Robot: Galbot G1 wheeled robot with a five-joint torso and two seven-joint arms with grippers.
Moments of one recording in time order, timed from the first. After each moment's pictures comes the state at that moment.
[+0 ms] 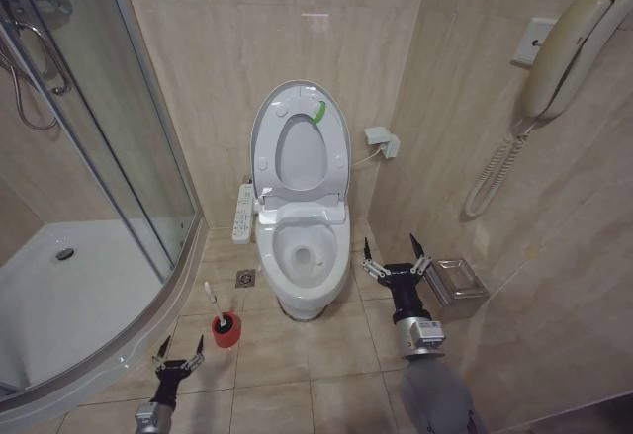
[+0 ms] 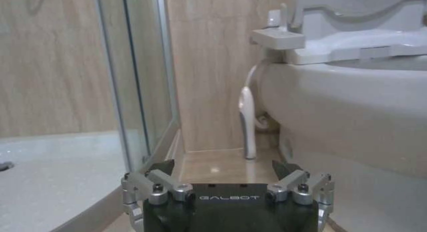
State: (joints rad) left arm 1.13 -1.27 -0.53 -0.88 -0.29 -0.67 0.14; right arm -1.38 1.40 0.37 2.11 -0.08 0.03 0.25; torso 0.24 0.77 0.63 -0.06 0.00
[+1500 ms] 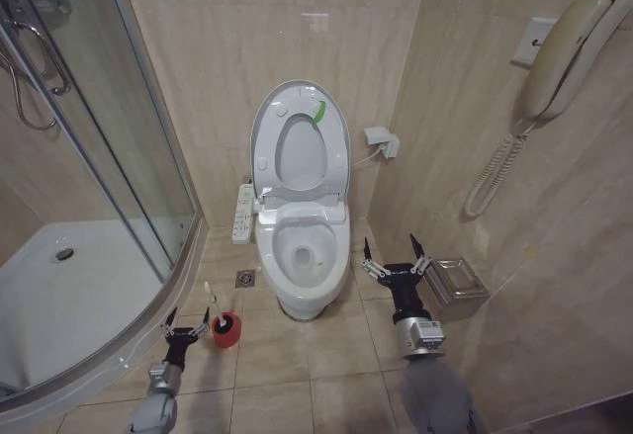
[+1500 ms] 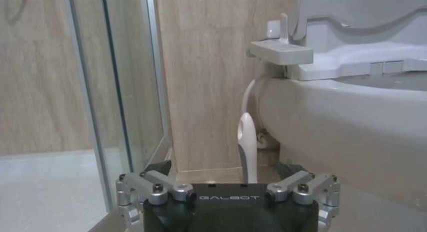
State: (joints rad) left arm 0.93 -1.28 -0.50 -0.73 -0.27 -0.67 0.17; right arm -1.38 1.40 0.37 2.11 -0.08 0.03 0.25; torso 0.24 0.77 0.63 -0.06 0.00
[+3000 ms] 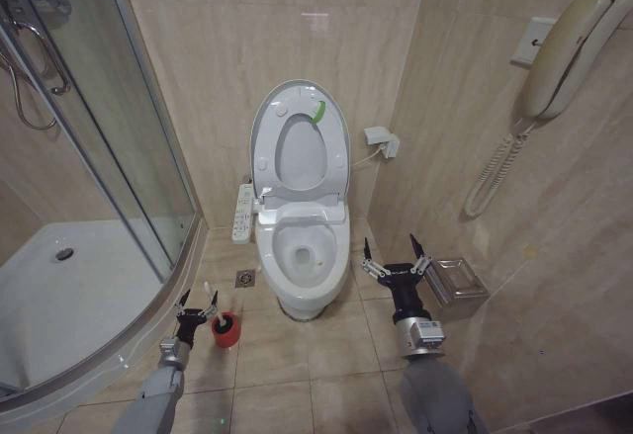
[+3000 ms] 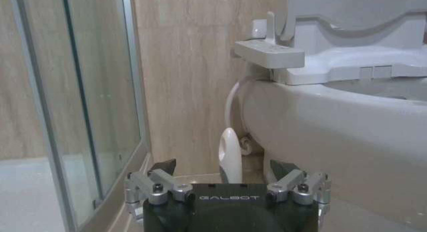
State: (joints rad) left arm 0.77 -1.29 -0.48 -0.57 -0.26 -0.67 0.26; right arm -1.38 1.40 0.37 2.11 -0.08 0.03 0.25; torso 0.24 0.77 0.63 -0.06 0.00
